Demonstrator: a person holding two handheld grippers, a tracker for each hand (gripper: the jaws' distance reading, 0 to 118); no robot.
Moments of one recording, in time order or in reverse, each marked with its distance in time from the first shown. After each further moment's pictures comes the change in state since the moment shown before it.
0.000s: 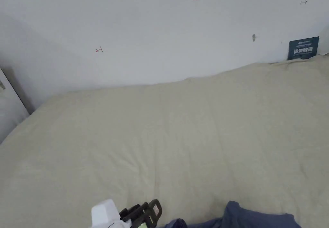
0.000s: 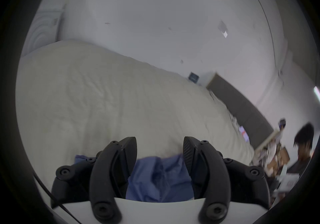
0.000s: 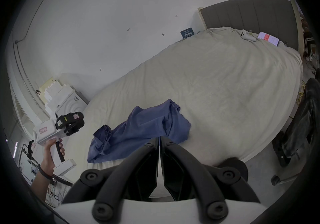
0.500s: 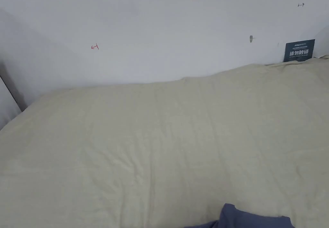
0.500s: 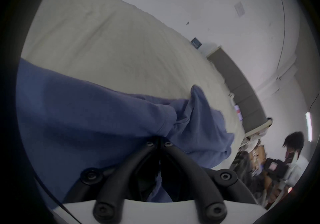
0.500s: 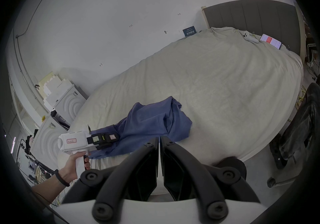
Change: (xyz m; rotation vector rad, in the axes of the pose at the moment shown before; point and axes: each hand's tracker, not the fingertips) left arm 0.020 -0.104 -0.108 -0.420 -0.107 -0.023; right arm -0.005 0.001 0.001 -0.031 -0.026 0.042
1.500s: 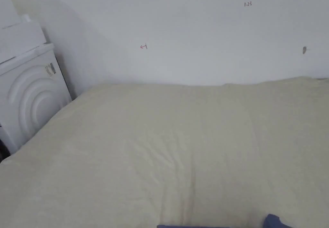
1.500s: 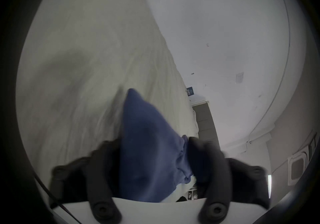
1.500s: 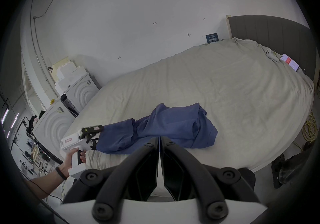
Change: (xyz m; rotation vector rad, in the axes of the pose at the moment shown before) left arm -0.149 -0.026 0.102 0.294 -0.267 0.581; right arm -0.048 0.008 -0.002 0.004 0.103 0.154
